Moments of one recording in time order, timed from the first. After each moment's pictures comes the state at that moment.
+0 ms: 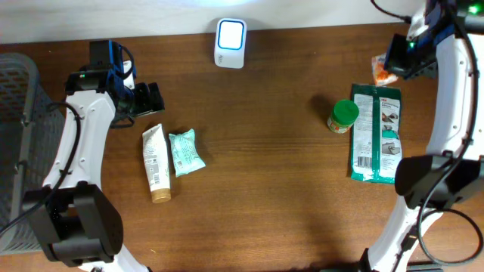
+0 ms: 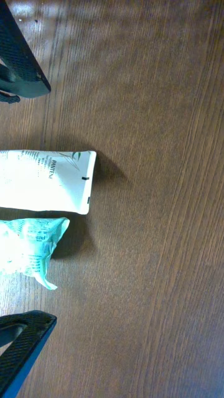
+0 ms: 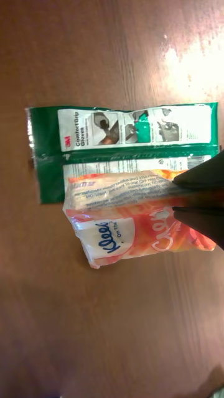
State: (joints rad) left arm 0.03 1.86 1.63 -0.98 0.05 -0.19; right arm -0.22 2.11 2.39 -1.57 -0.08 0.13
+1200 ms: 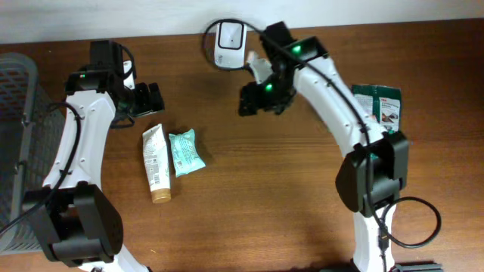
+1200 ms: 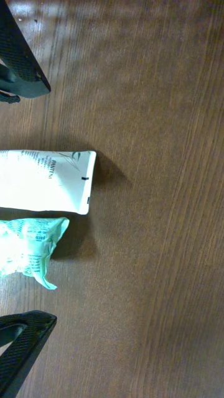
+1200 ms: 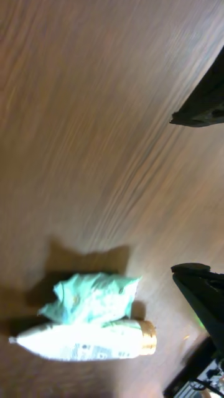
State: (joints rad) left arm 0.03 1.86 1.63 -0.98 0.05 -0.19; right arm 0.39 2.16 2.03 -1.20 -0.41 0.08
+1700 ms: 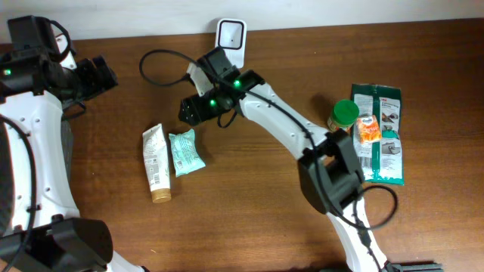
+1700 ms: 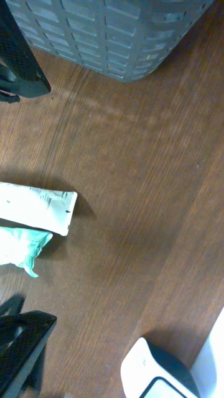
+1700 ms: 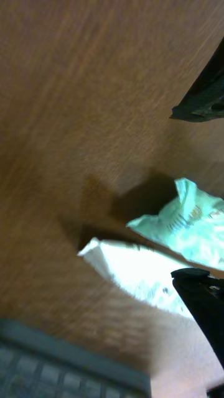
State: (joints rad) left arm 0.21 1.79 1.94 -1.19 0.07 -0.23; right arm 0.61 2.33 2.02 -0.69 -0.45 0.21
